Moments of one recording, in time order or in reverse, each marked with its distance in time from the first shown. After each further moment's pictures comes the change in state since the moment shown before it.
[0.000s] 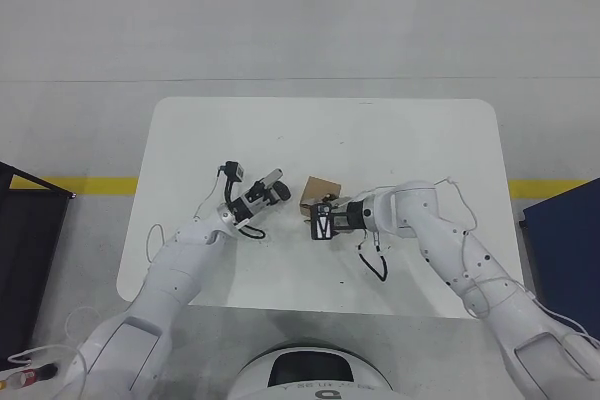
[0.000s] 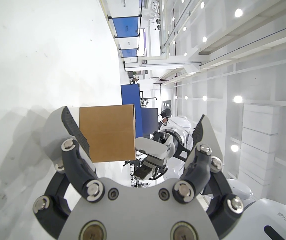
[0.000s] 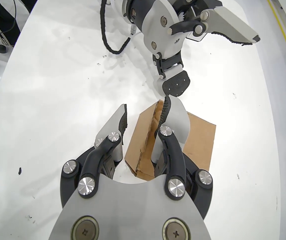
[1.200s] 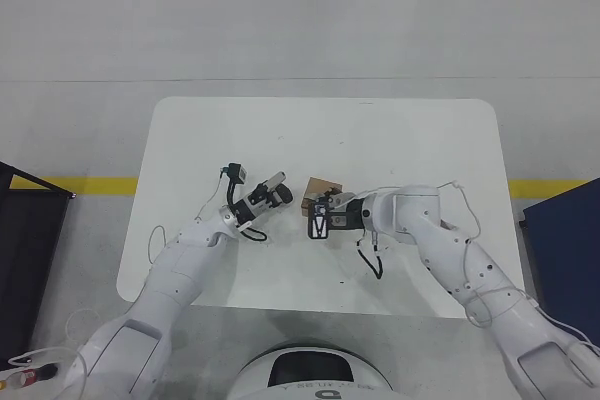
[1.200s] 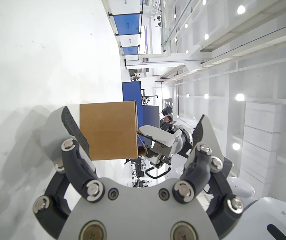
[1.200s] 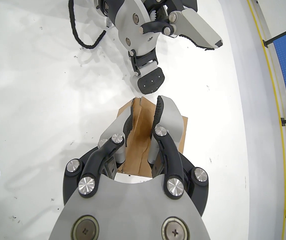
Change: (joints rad) left arm 0.015 0.002 0.012 -0.023 0.023 0.013 0.012; right arm -0.053 0.011 0.029 -0.105 -0.096 0.107 0.073
